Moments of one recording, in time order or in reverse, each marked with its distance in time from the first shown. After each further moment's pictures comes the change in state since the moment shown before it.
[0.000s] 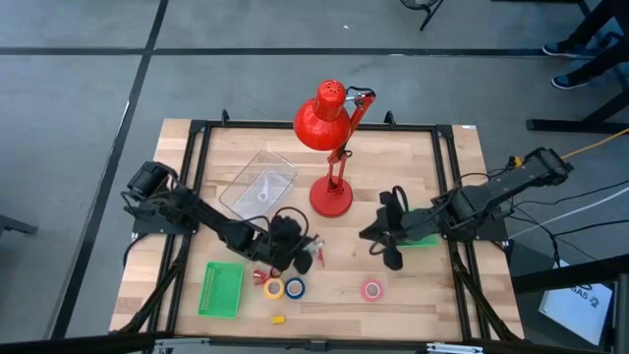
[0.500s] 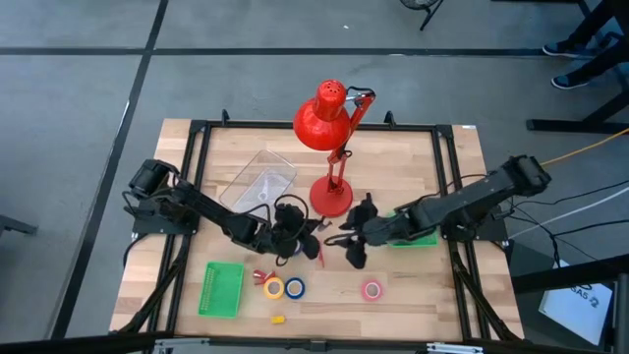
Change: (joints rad) left arm 0.063 0.000 0.000 0.165 -0.111 0.098; right arm -0.090 0.286 0.000 0.190 0.006 0.227
